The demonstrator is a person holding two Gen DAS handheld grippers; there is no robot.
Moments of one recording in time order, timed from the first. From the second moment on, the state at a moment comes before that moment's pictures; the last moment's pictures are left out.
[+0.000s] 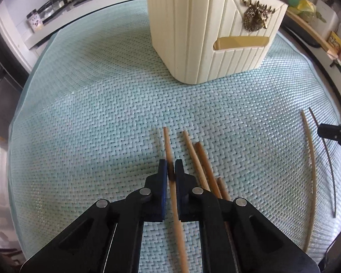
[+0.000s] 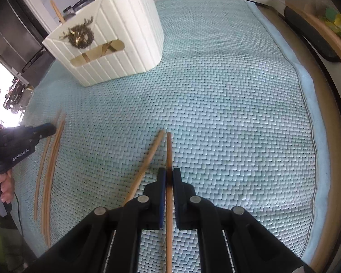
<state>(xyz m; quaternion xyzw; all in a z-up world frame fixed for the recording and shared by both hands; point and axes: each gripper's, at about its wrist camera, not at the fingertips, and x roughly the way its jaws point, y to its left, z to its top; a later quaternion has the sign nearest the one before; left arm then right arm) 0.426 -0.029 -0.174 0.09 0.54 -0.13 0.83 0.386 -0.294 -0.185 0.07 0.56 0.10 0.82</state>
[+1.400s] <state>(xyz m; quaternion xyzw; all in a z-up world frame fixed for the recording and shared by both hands) 0.428 0.003 0.117 -0.07 0.28 -0.20 0.94 0.399 -0.242 0.082 0.10 0.12 0.15 0.98</state>
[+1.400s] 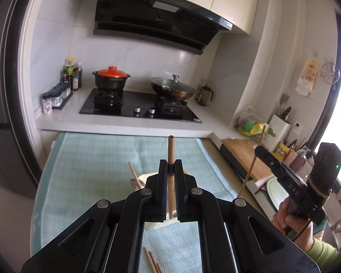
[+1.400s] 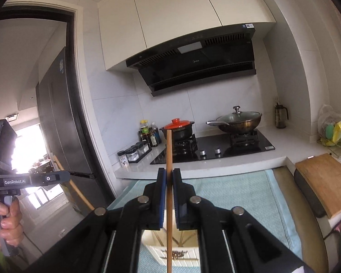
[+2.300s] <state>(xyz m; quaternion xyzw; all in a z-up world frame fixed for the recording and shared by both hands) 0.531 -0.060 0.002 -0.01 0.38 -0.16 0.91 0.531 -0.227 -0.018 0.07 0.22 0.16 0.96</state>
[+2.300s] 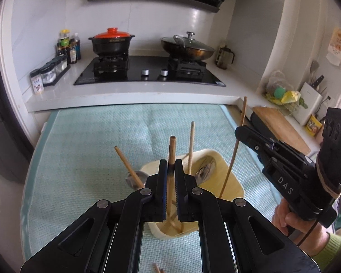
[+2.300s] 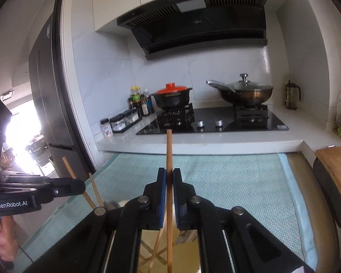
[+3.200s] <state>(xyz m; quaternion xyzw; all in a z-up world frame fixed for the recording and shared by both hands) 0.251 0.002 -0.057 0.03 0.34 -0.02 0.94 0.276 -0.237 -0.051 0.10 0.29 0.14 0.94</state>
